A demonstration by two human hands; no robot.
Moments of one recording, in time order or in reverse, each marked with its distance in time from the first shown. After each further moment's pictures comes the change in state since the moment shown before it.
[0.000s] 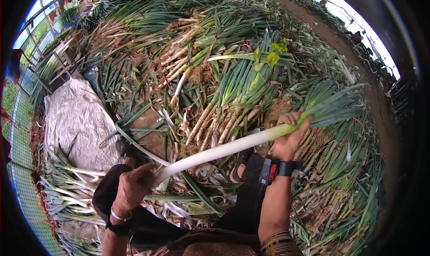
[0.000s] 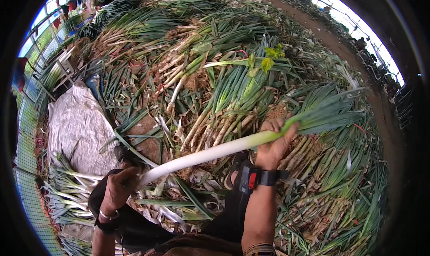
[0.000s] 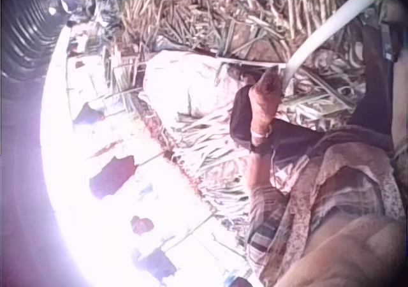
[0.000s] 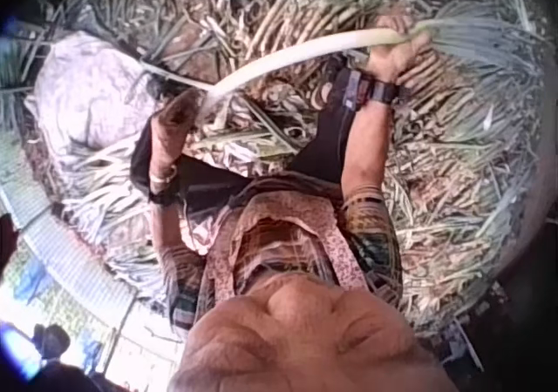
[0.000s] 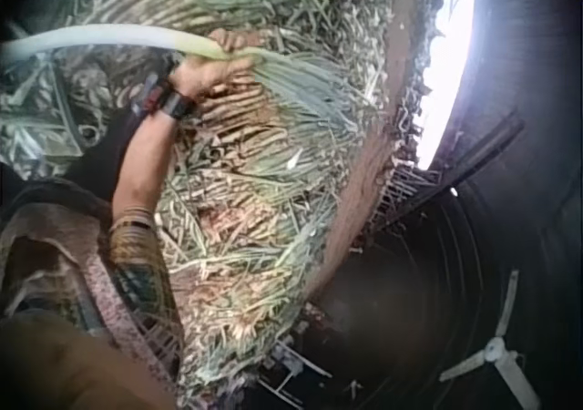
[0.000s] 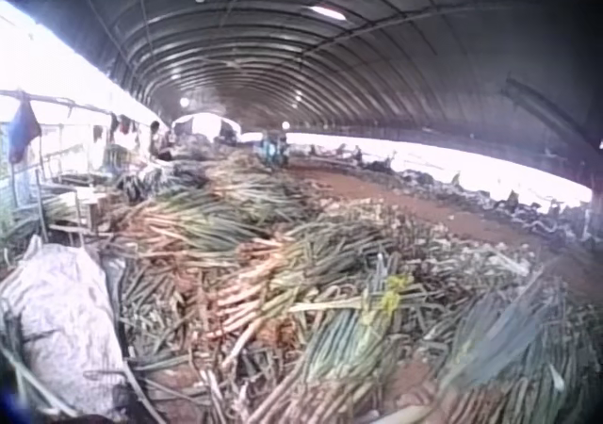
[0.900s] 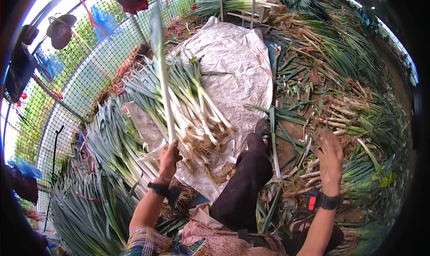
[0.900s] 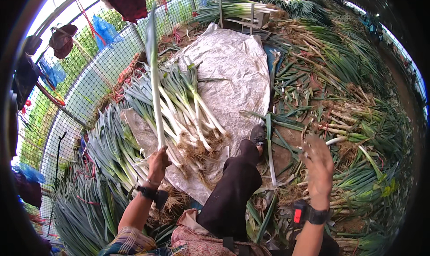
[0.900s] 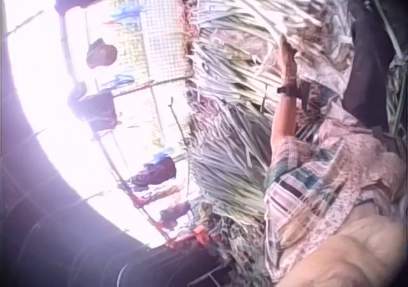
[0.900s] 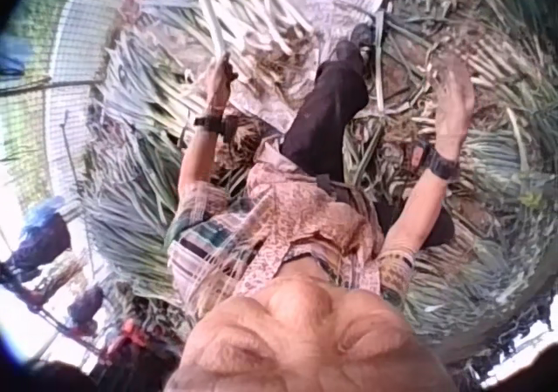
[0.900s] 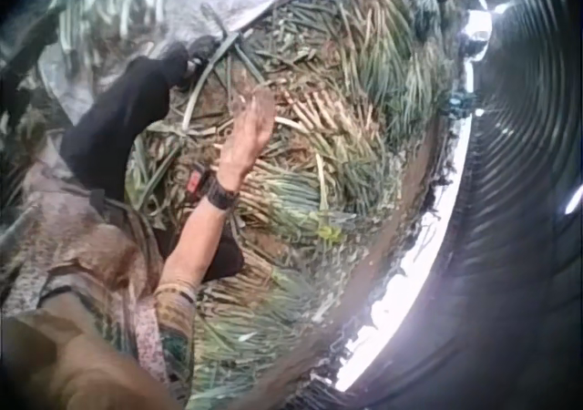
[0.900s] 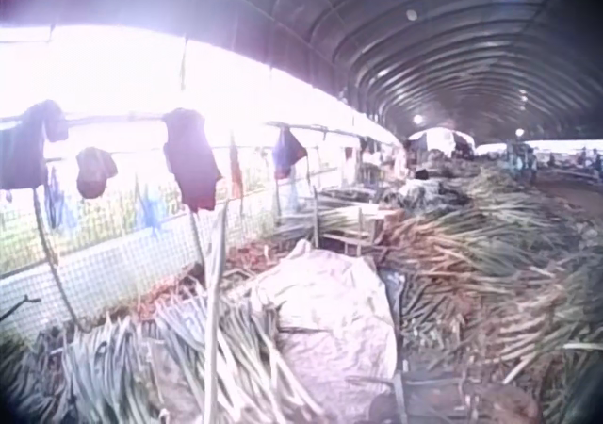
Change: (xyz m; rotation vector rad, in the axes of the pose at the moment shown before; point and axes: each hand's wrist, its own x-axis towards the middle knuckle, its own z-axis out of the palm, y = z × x) left_hand -0.278 -0.262 -0.089 -1.052 1.315 -0.513; right_hand -0.176 0.286 0.078 -0.953 -0.715 0.978
